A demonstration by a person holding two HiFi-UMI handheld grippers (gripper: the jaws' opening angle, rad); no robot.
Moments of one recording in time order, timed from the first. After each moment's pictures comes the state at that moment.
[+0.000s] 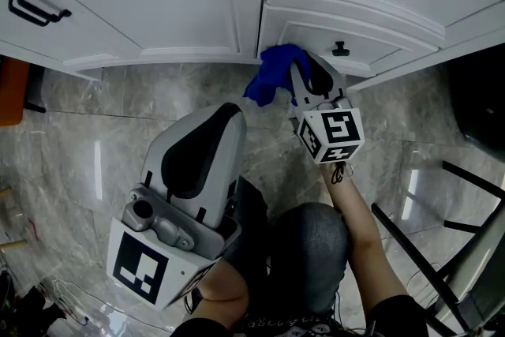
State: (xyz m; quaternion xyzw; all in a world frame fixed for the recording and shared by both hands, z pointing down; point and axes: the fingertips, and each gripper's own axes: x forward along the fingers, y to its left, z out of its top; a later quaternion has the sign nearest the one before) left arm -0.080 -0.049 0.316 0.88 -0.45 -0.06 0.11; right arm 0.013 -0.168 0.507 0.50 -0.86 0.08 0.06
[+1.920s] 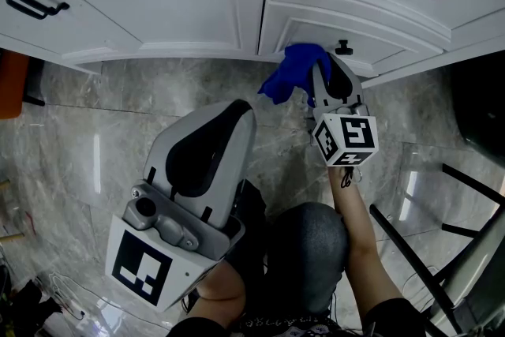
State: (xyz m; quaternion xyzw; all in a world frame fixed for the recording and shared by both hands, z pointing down) left arm -0.071 -0.051 0.319 0.89 -0.44 -0.06 0.11; right arm 0.055 -0.166 0.510 0.54 -0.84 0.08 0.05
